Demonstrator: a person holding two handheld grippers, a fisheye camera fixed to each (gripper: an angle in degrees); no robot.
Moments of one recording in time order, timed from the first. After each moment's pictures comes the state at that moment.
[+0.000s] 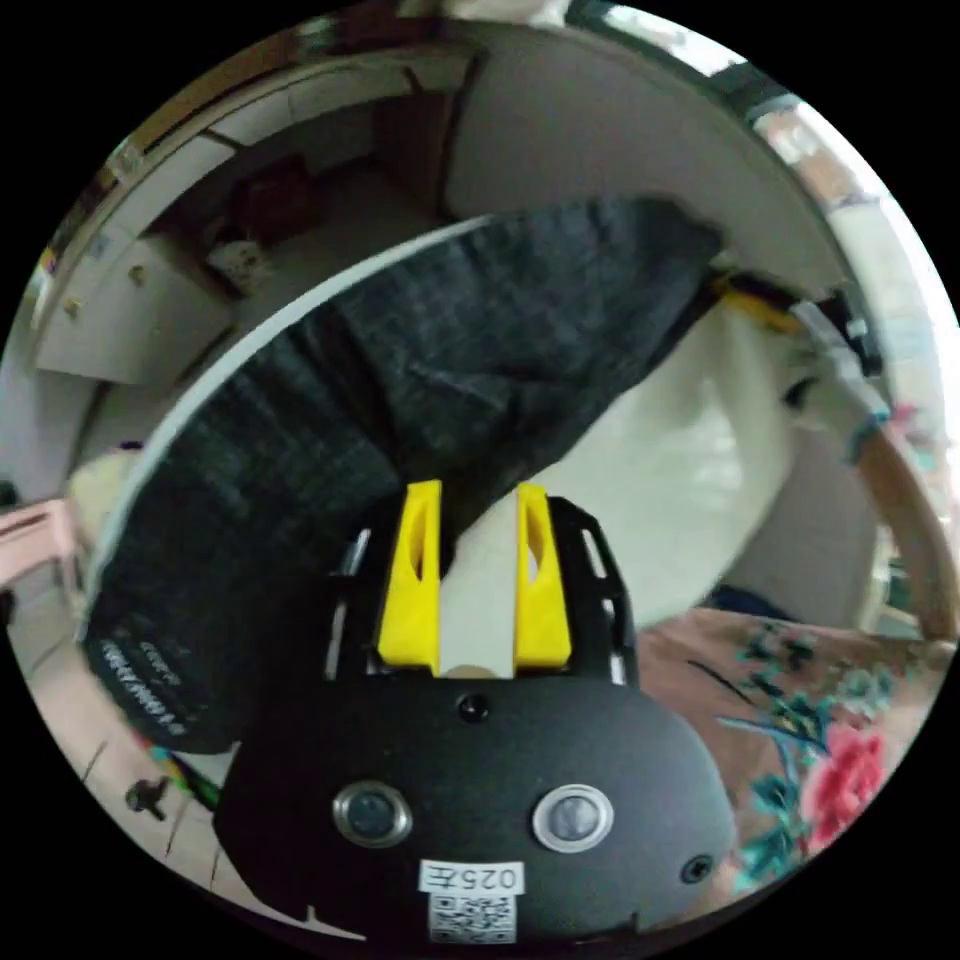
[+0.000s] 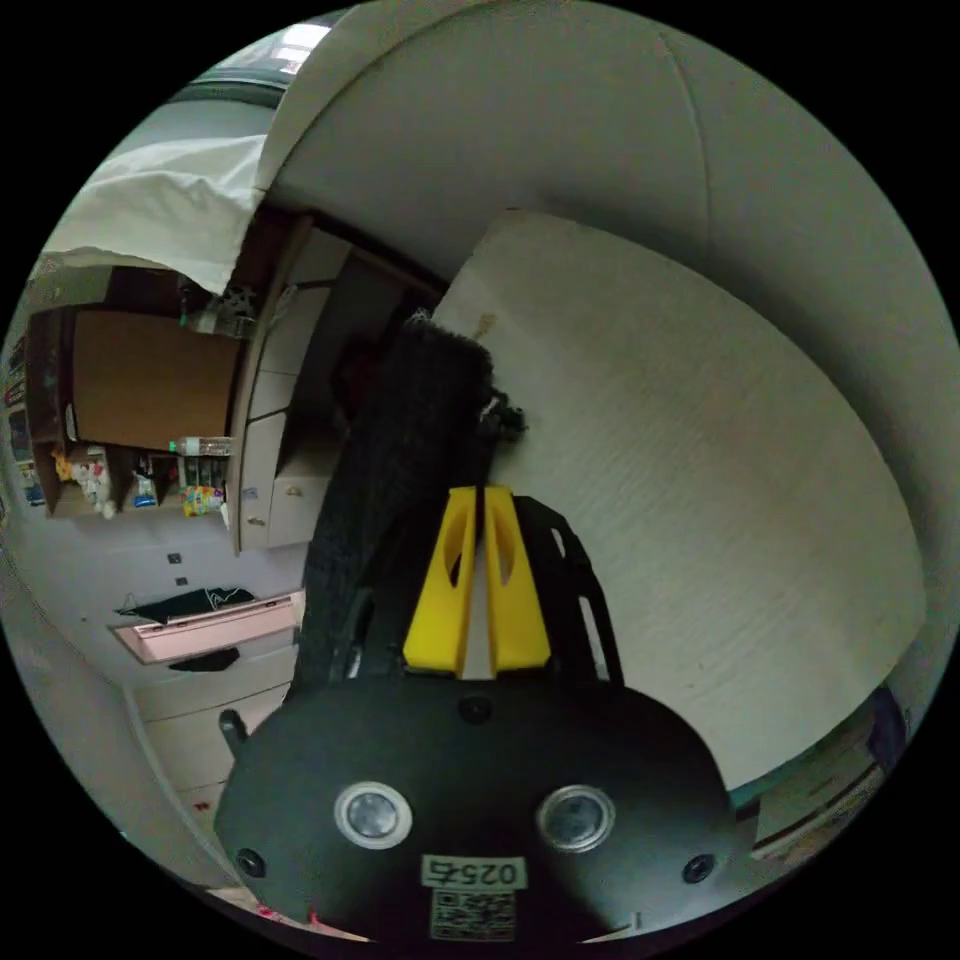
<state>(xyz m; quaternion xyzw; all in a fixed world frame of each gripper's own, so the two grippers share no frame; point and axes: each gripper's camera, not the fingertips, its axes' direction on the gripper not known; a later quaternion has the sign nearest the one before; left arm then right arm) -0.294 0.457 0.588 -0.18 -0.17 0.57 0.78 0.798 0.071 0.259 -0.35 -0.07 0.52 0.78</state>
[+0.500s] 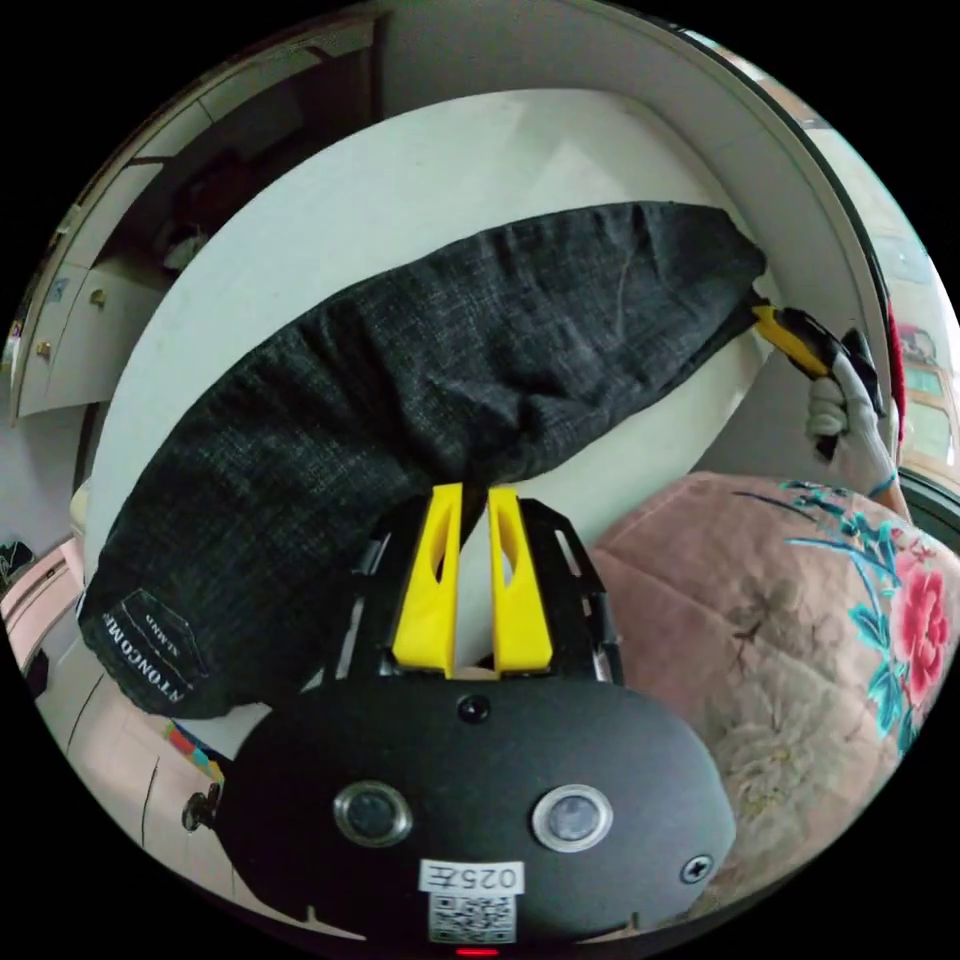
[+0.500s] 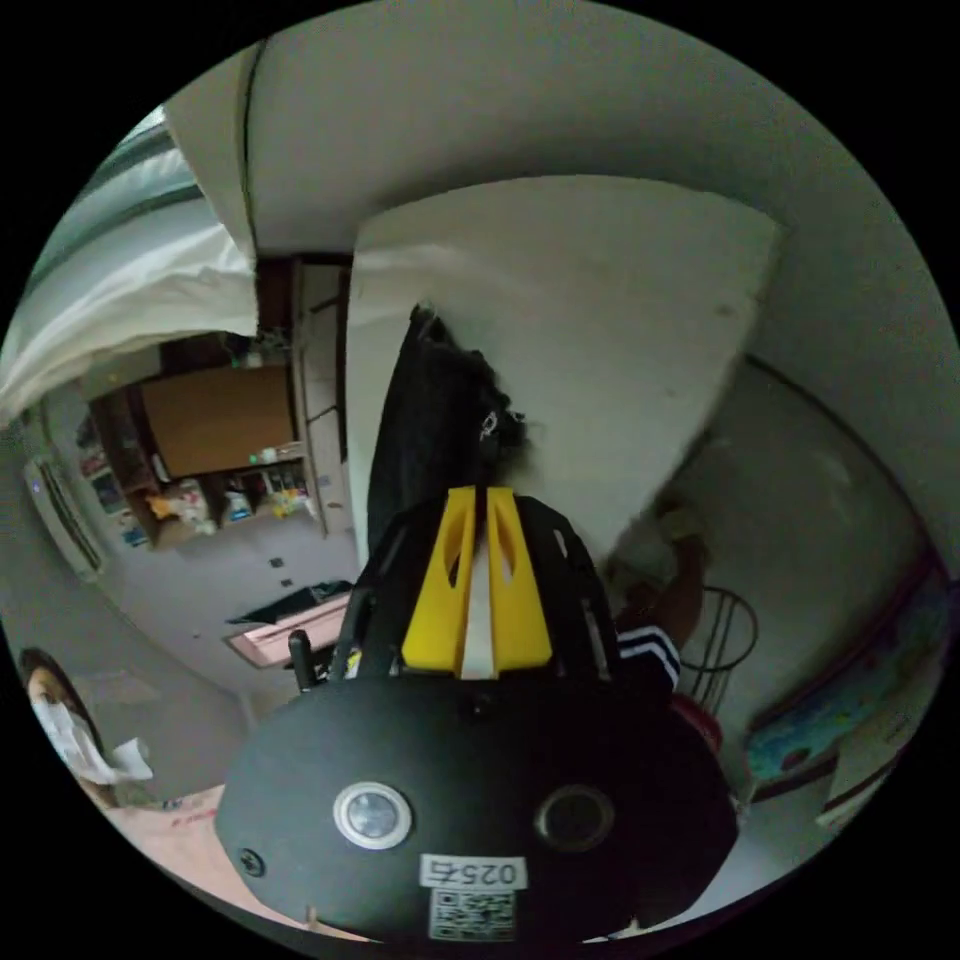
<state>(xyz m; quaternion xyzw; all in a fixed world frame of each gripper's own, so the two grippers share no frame) -0.387 0.479 0.679 -0.28 -0.17 0.58 0.75 0.820 0.221 0.066 -0.29 -0.16 0.63 0.70</state>
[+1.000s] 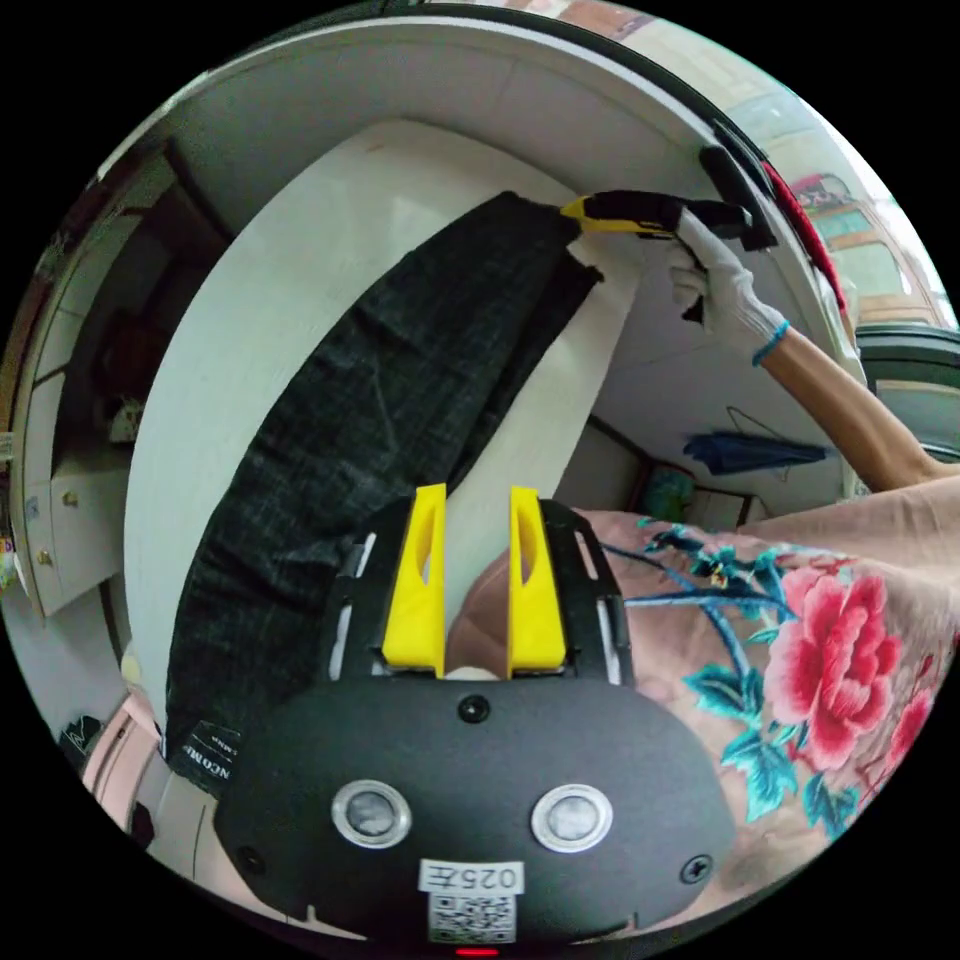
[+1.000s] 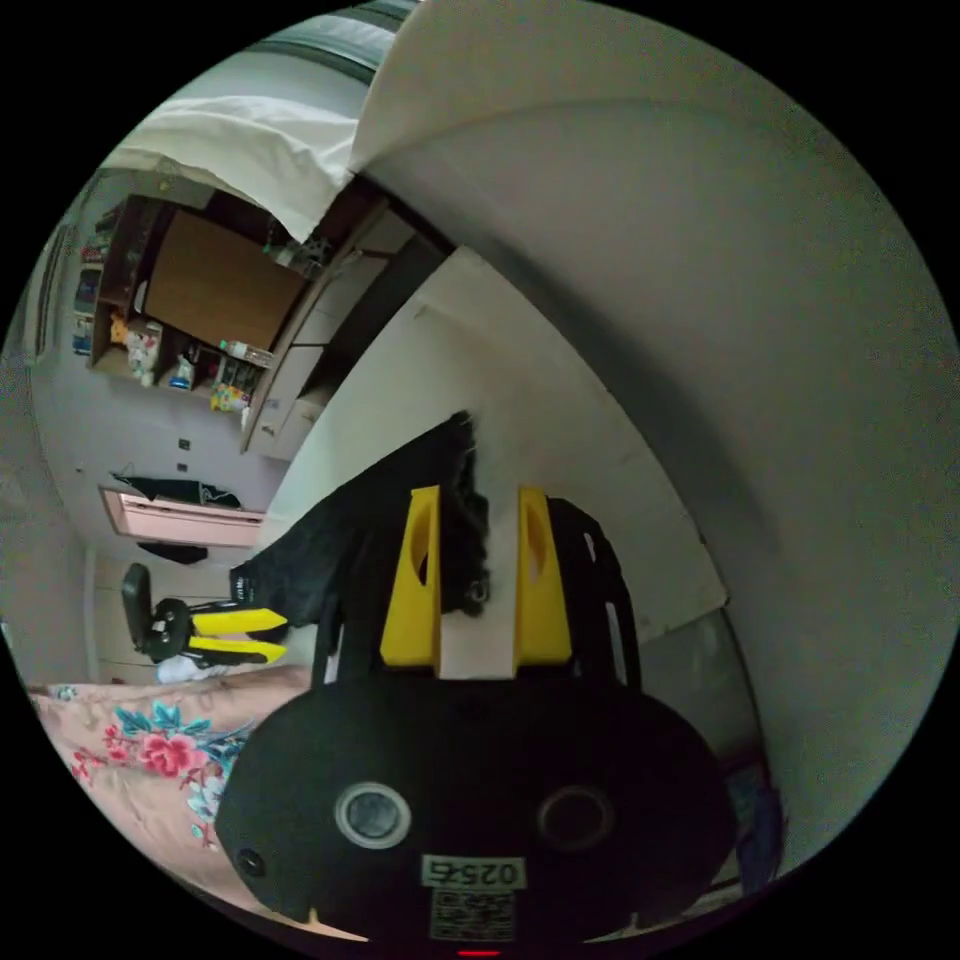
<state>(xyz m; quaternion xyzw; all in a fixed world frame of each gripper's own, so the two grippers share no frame) -0.351 0.524 0.764 -0.29 -0.11 0.72 0.63 0.874 0.193 0.098 -0.34 -0.12 0.37 0.86</state>
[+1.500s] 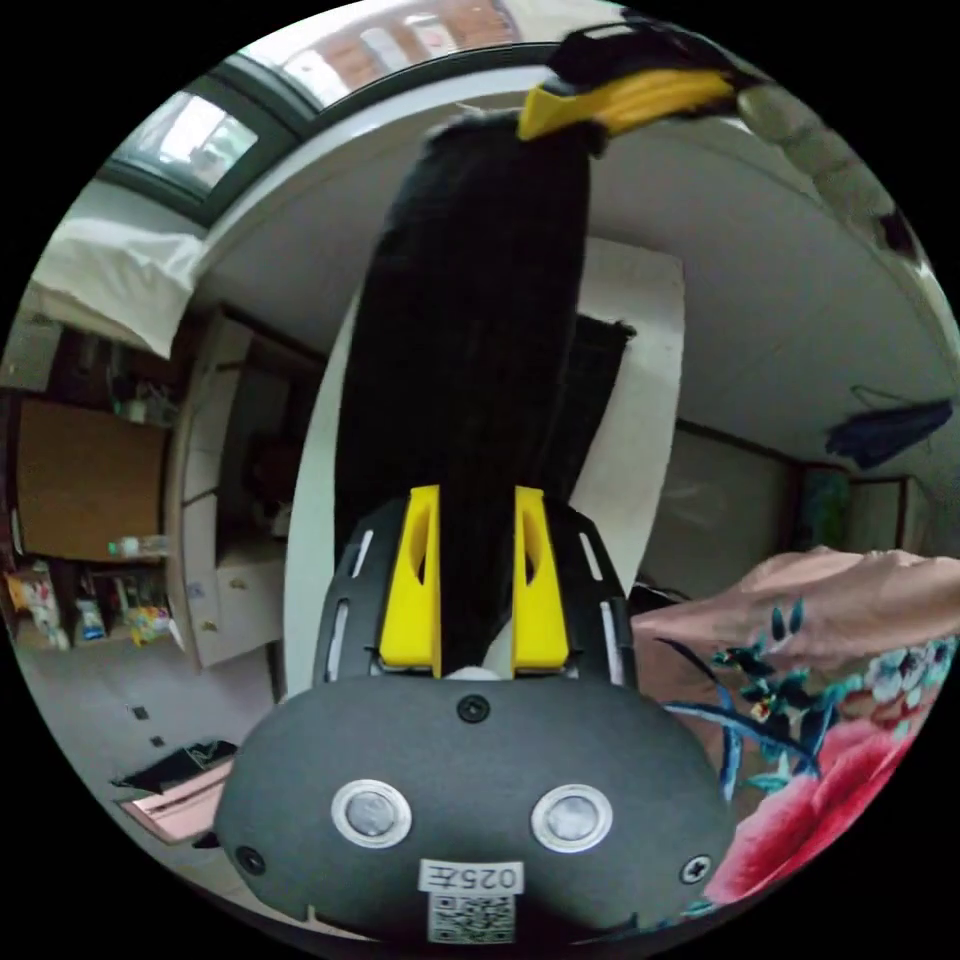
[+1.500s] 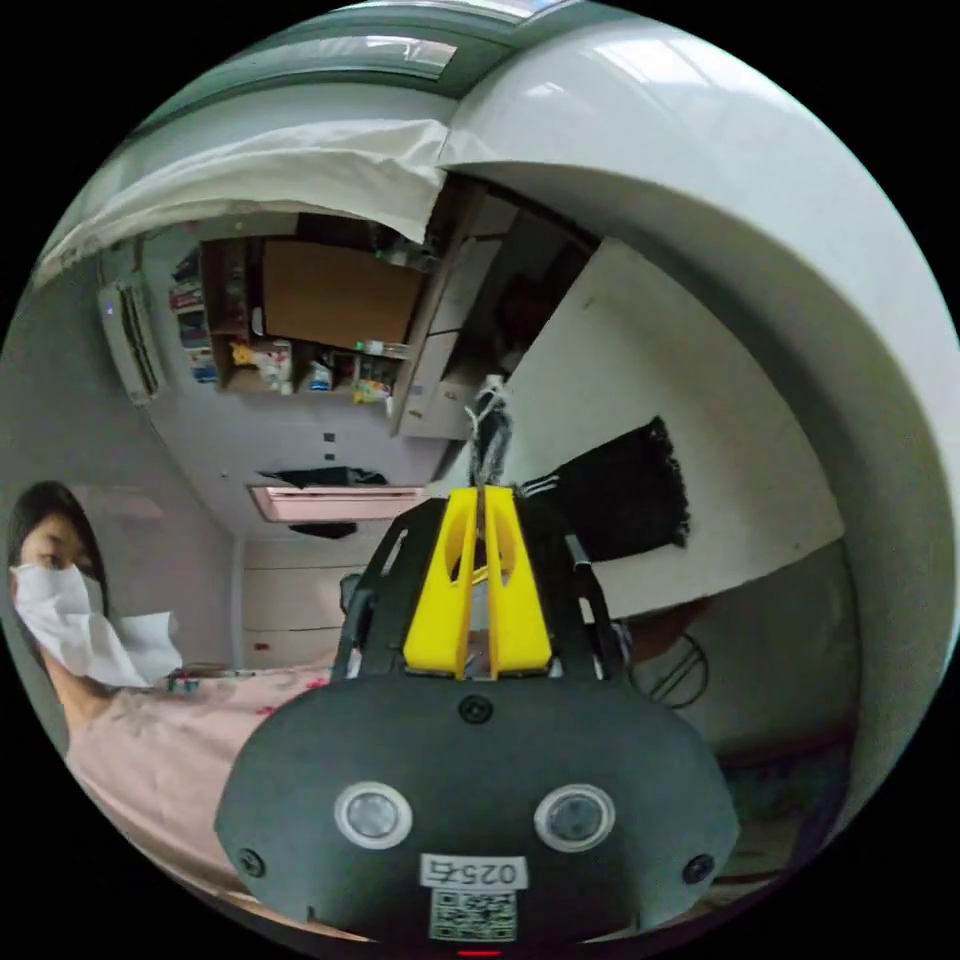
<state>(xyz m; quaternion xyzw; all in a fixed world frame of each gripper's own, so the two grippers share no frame) -0.347 0.550 0.826 -0.05 -0.20 0.83 0.52 0.880 0.116 0.046 -0.32 -0.29 0.44 0.79</state>
